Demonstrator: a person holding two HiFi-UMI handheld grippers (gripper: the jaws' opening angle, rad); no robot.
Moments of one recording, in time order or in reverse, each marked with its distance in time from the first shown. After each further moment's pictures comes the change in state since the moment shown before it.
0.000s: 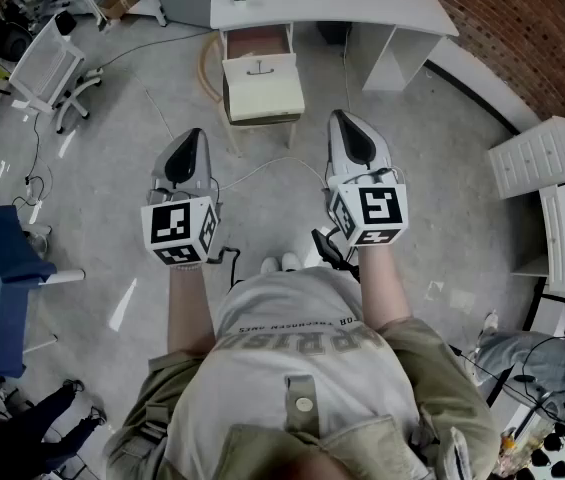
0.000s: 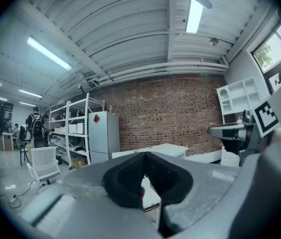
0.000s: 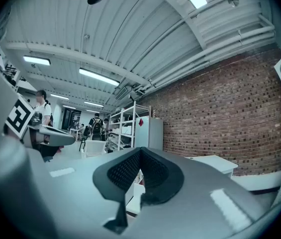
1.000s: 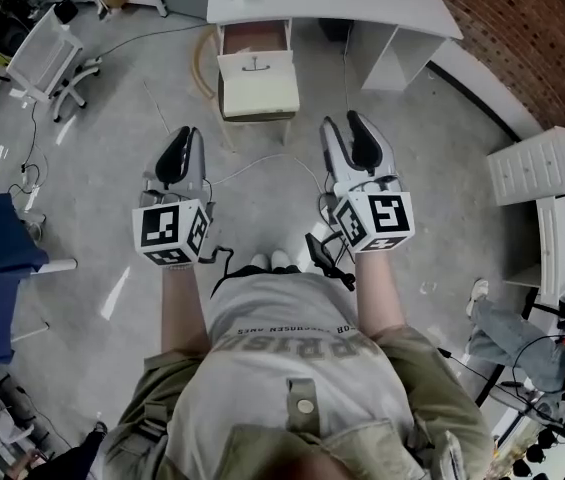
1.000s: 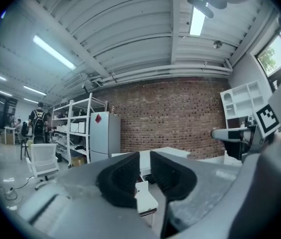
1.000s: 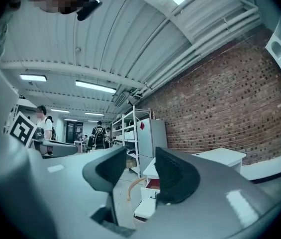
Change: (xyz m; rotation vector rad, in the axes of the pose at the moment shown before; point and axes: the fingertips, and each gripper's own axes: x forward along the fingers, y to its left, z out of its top) left arm 0.020 -0.021 0.001 -0.055 -0.032 0.026; right arm -0.003 -0.044 -0.005 0.141 -0.049 0.053
